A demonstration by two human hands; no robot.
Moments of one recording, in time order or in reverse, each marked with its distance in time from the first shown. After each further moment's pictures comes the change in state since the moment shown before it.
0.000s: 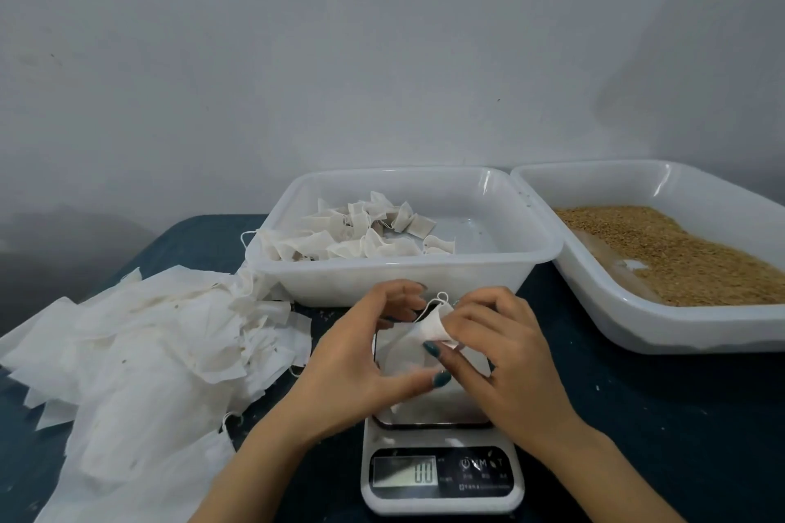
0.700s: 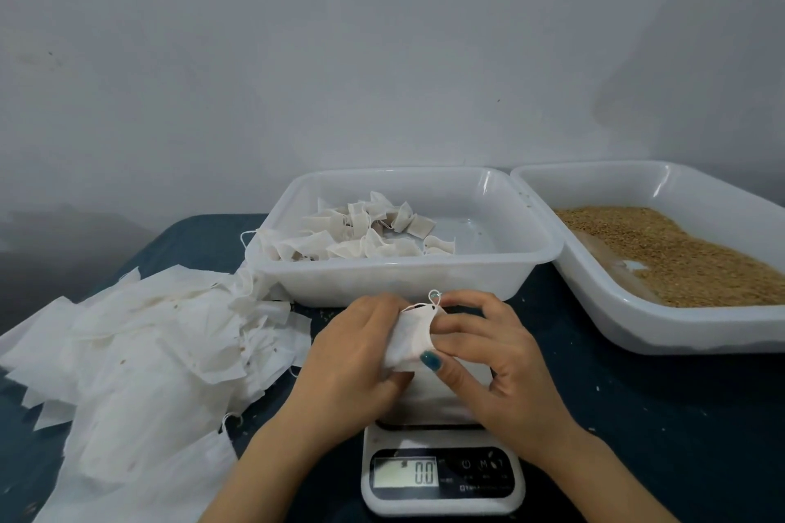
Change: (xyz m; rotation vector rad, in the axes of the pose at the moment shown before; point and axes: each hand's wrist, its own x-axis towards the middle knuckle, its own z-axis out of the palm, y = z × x) left_hand -0.002 -0.003 0.003 0.523 0.092 0.179; right_hand 0.002 -0.016 -0.006 0.299 -0.072 0.070
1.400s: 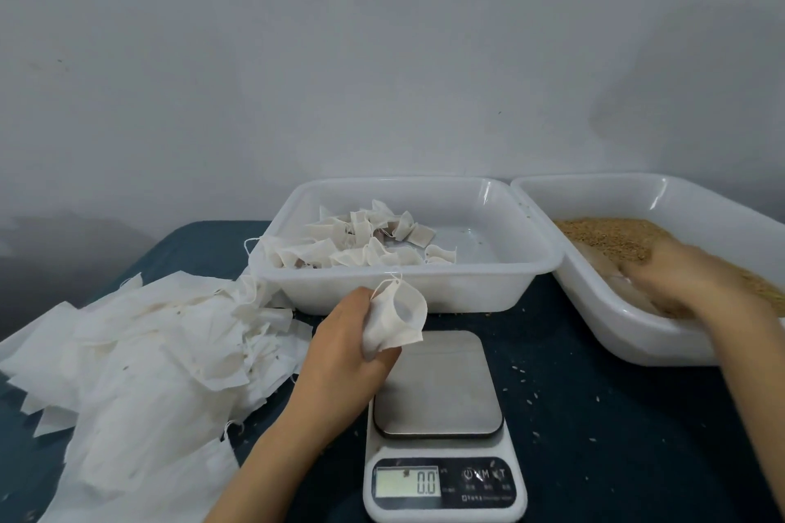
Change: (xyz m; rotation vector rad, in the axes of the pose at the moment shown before) left_hand 0.005 -0.006 -0.001 -0.305 0.118 -0.314; right_hand 0.054 0.117 -0.163 -0.860 -0.295 1.122
